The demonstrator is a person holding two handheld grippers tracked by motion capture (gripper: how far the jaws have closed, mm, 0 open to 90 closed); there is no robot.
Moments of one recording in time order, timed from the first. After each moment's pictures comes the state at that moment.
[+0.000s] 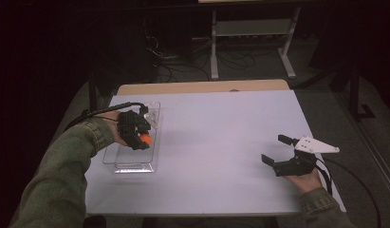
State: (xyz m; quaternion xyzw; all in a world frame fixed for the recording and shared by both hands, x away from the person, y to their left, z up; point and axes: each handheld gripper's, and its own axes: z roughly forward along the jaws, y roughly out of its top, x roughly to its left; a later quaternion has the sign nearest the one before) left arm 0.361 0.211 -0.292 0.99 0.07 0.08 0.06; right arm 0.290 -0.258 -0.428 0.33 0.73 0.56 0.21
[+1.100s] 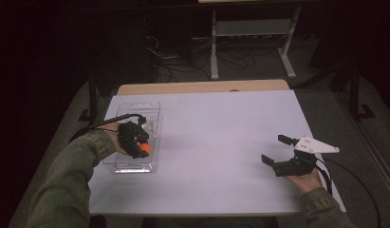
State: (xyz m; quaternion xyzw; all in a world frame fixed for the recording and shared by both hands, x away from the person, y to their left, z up) left arm 0.360 0.227 -0.335 0.99 0.09 0.07 0.08; right arm 0.290 -0.258 -0.428 0.33 0.73 0.56 0.21
